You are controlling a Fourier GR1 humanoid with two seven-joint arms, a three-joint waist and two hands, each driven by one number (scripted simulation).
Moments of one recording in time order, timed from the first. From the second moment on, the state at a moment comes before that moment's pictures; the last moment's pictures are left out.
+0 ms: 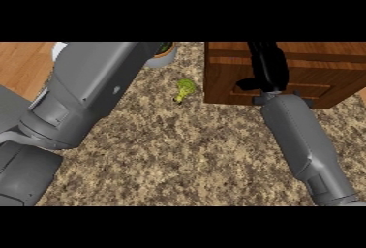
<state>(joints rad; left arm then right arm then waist) -1.53 0.15 -0.26 -0.42 0.52 0.55 0.09 -0.83 -0.17 0.02 -0.74 1.05 -0.53 -0.05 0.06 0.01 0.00</state>
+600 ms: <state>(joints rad) -1.41 0.22 -0.28 -0.58 0.50 0.52 0.15 -1.07 -0.18 -0.05 -0.42 1.09 -0.65 -0.06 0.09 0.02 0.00</state>
